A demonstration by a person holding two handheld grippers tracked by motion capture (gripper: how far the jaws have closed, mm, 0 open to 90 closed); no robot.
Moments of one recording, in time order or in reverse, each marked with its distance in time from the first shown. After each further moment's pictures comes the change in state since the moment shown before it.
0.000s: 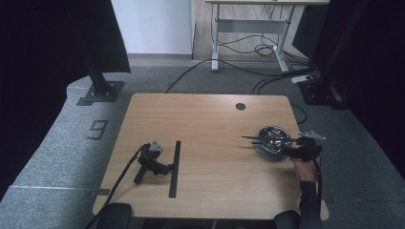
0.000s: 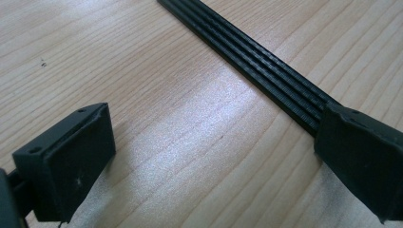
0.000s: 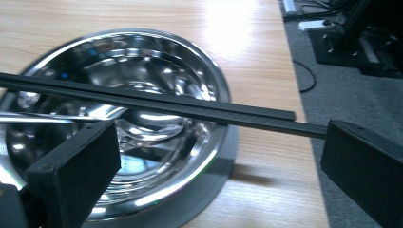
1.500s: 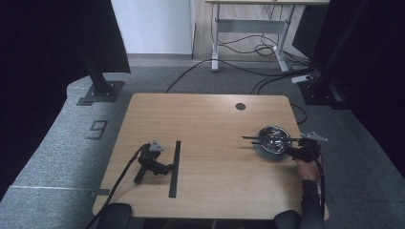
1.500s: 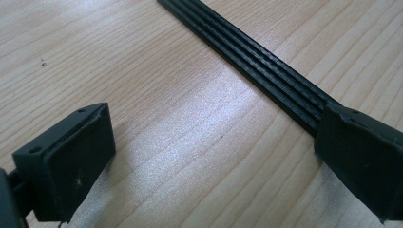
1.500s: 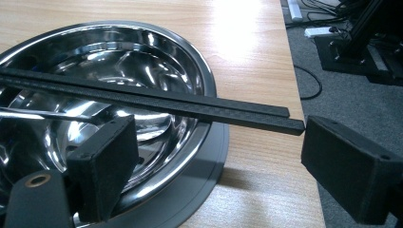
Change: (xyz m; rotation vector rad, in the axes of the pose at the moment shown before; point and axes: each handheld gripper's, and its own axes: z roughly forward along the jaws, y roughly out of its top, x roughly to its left) left arm 0.000 0.000 0.000 0.000 0.000 0.000; right arm -0.014 -0.009 0.014 -0.027 0.031 -0.015
